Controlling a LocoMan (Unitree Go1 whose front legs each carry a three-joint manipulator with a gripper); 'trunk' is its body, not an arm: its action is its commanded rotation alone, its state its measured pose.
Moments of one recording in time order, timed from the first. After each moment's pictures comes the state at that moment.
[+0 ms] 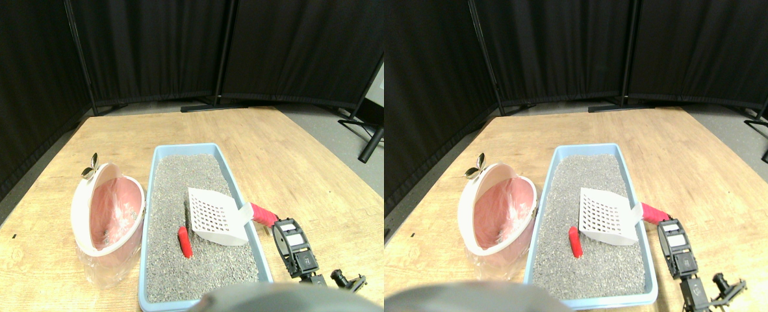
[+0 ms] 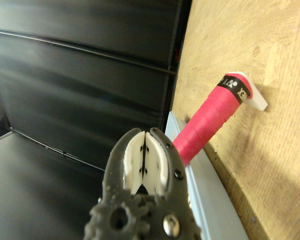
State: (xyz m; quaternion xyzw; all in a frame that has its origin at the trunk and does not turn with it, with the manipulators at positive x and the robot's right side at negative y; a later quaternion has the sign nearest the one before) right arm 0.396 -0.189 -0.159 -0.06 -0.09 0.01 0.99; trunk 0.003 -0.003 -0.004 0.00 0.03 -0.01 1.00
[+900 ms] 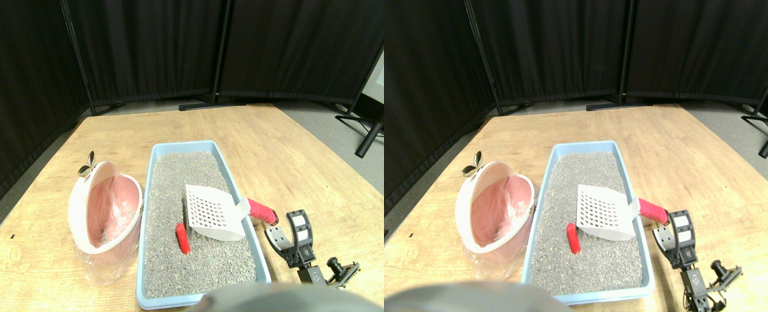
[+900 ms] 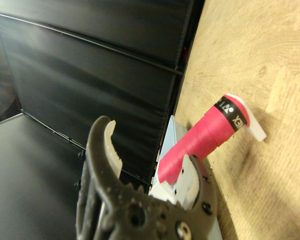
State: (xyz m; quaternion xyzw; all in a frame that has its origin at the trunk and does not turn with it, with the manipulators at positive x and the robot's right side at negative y) right arm 0.403 -0.206 -0.172 0.05 -0.11 0.05 0.99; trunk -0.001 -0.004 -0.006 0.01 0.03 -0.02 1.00
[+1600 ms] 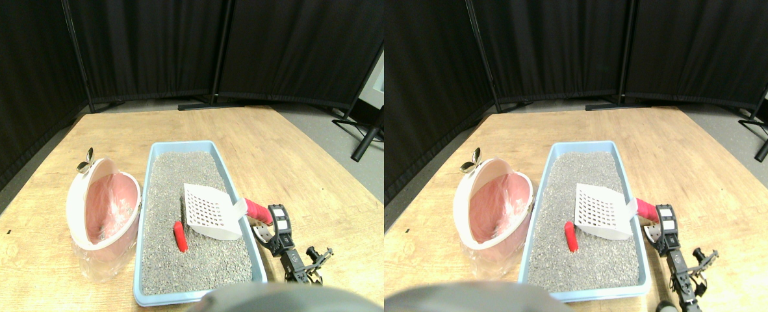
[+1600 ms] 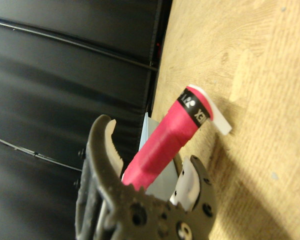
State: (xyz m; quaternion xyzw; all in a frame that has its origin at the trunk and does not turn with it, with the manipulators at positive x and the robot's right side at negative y) right arm 0.431 -0.205 -0.200 0.07 -0.02 0.03 1.00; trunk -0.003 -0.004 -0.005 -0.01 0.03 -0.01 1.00
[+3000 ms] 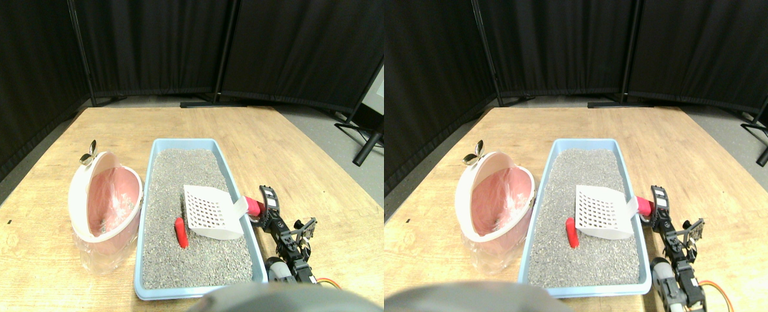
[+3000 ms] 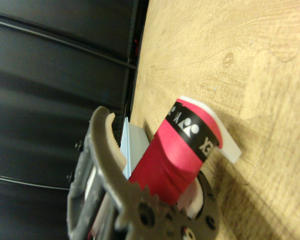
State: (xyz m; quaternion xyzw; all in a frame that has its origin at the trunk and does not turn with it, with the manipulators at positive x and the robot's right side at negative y) right arm 0.471 -0.205 -0.208 0.13 0.09 0.01 0.99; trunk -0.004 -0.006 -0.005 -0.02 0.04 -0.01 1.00
